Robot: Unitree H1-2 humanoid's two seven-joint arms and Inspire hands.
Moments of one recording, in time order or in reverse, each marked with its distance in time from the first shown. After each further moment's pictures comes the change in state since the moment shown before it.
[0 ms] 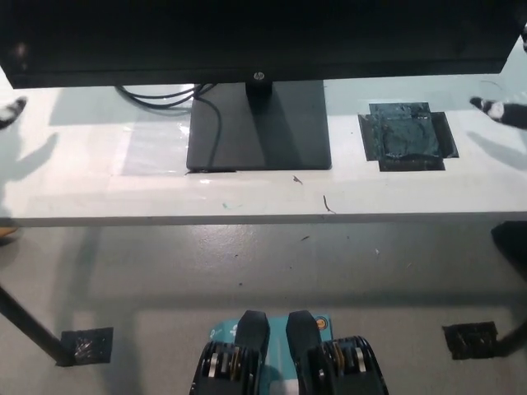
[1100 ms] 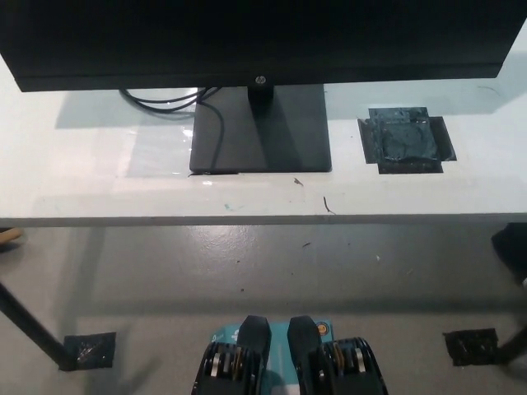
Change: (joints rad) left_arm 0.839 -0.033 0.387 -0.955 -0.270 0.006 -0.230; right_arm 0.669 -0.069 -0.230 -0.556 -0.047 0.054 0.150
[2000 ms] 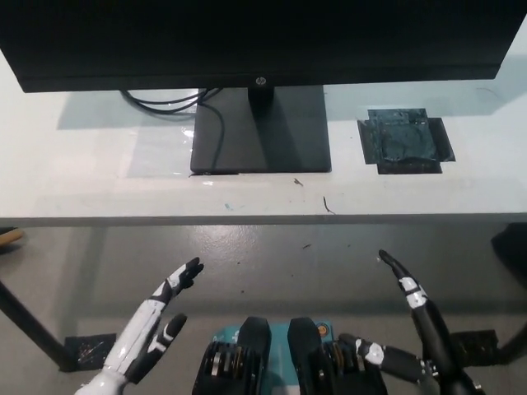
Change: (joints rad) left_arm 0.084 -0.397 -0.258 -0.164 -0.026 -0.145 0.014; right_arm 0.128 0.369 0.193 -0.197 0.167 -0.148 -0.208
